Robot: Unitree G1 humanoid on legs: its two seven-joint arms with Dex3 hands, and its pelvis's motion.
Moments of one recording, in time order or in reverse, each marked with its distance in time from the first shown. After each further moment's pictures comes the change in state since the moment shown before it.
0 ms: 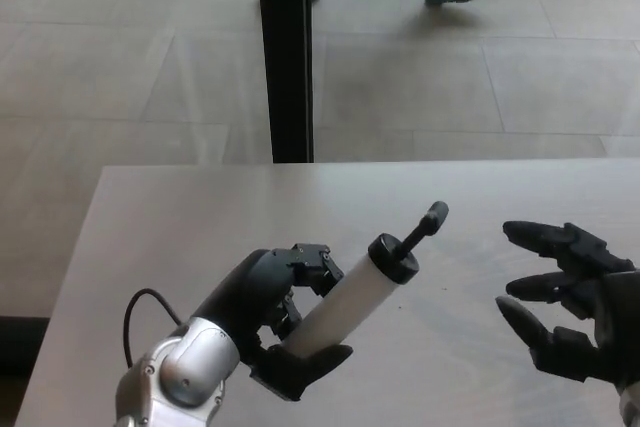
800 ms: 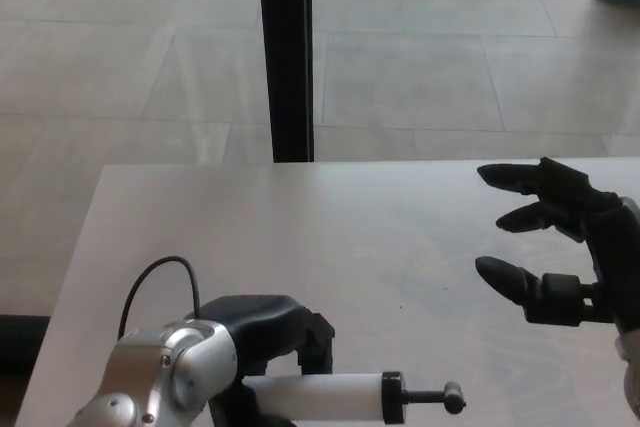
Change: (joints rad) left_arm -0.156 0.346 -0.349 -0.081 0.148 0.097 -0.257; right_arm -0.114 -0.043 0.021 0.025 -0.137 -0.154 -0.005
